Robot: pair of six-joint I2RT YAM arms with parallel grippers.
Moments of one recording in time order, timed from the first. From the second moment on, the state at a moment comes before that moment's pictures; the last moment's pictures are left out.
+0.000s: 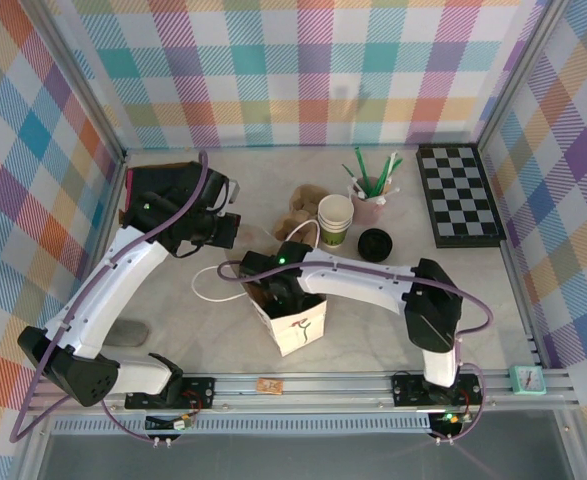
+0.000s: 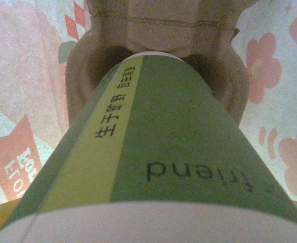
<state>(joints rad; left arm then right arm) -0.51 1.32 1.52 -1.19 -0.06 -0.24 1.17 1.88 1.60 -1.31 -0.03 0.59</state>
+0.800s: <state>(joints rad) -0.52 1.32 1.52 -1.18 -0.07 -0.24 1.16 1.85 1.56 -1.29 -0.04 0.60</state>
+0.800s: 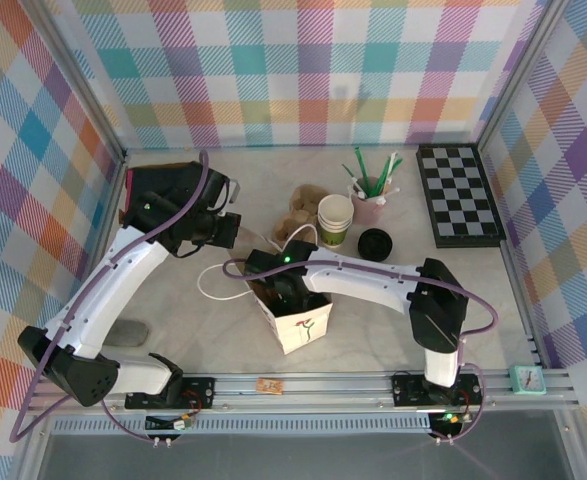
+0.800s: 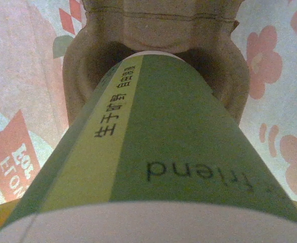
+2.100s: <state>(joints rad) -0.52 1.32 1.52 -1.19 -0.07 -0.24 1.16 1.84 1.48 -1.18 -0.05 0.60</state>
